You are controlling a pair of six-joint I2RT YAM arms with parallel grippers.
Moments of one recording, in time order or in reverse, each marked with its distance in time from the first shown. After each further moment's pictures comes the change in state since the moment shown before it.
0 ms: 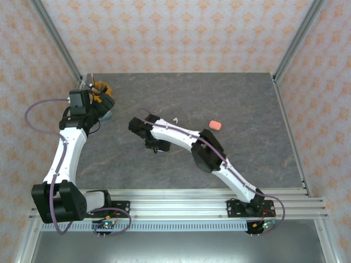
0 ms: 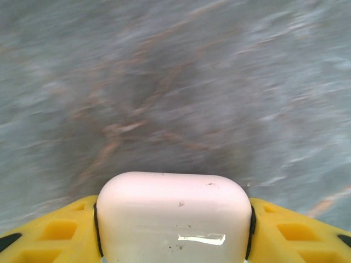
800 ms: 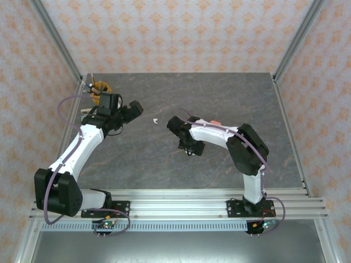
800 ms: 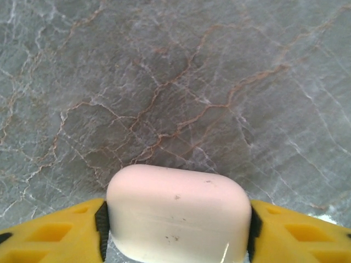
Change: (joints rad) left arm -0.304 0.080 -0.031 0.026 0.046 -0.027; right arm -0.187 -0.507 -0.818 0.350 -0.047 0.008
